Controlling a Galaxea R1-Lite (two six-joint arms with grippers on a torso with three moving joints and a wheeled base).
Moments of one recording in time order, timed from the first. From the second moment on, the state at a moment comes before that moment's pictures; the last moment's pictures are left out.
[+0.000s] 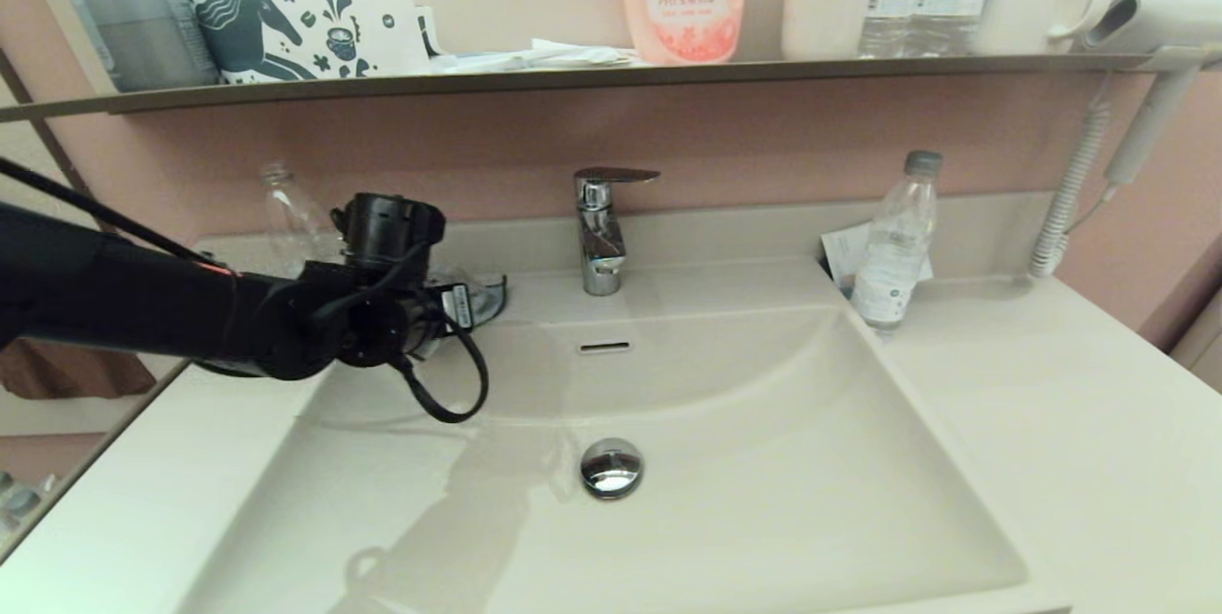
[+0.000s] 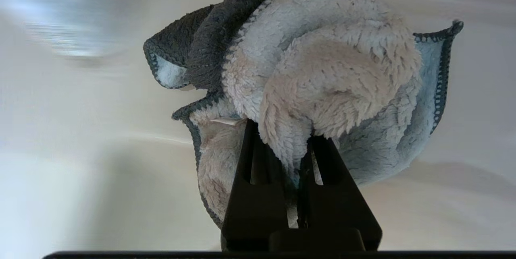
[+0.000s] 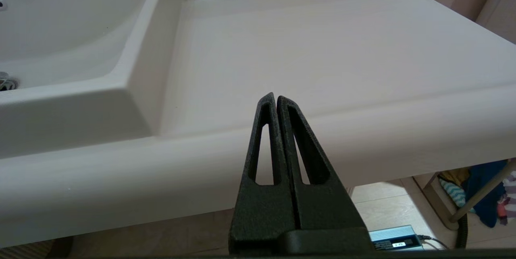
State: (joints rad) left arm -0.27 1.90 -1.13 -0.20 0.49 -0.25; right arm 0.00 0.00 0.00 -0.01 -0.03 0.06
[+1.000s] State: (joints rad) left arm -0.06 1.31 -1.12 0.54 0.51 -0.10; right arm 0.00 0.00 0.00 -0.01 -0.03 0.06
